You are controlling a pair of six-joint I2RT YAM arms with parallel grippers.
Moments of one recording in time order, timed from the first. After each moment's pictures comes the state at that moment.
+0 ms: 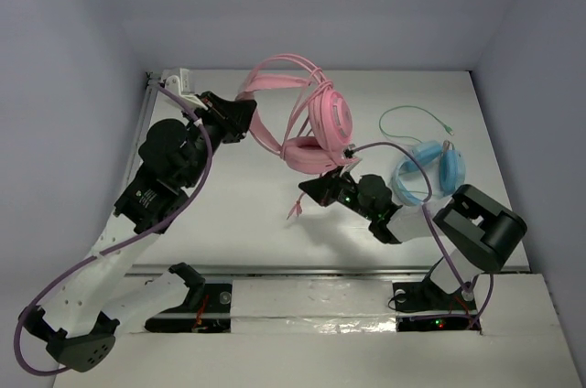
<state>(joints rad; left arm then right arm) -0.64 0.89 1.18 -0.22 -0.21 -0.64 0.78 1.58 0.43 1.09 -0.11 0.71</state>
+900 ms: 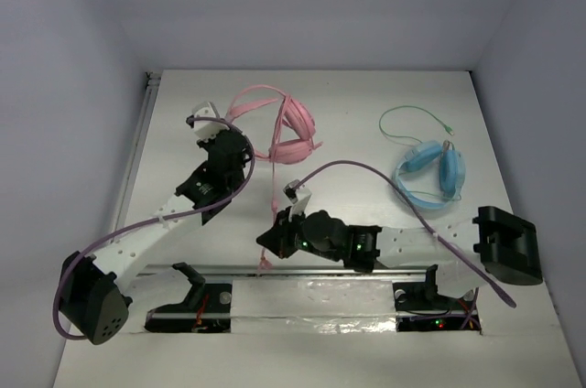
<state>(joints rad) -0.64 1.09 0.83 0.00 -0.84 -0.64 1.35 1.44 0.75 0.41 0.21 0.79</state>
